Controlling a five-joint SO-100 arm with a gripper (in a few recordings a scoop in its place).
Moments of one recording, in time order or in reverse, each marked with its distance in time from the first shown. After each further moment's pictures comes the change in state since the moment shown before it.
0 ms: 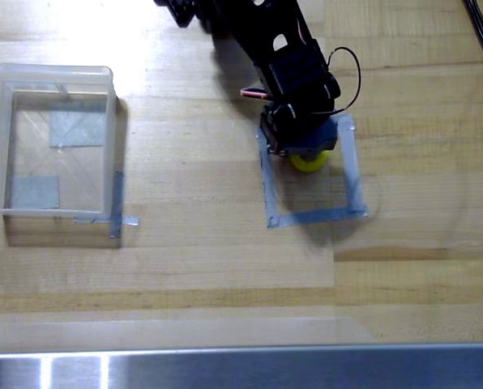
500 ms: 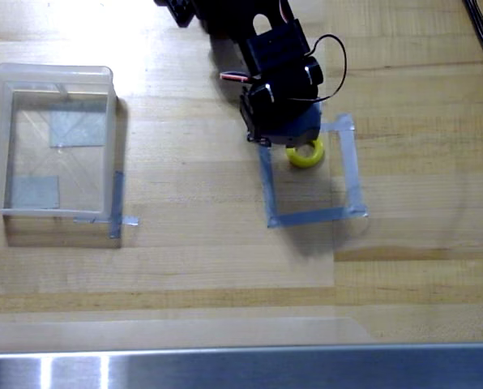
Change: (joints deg) arm 6.4 14.7 0.0 12.3 -5.2
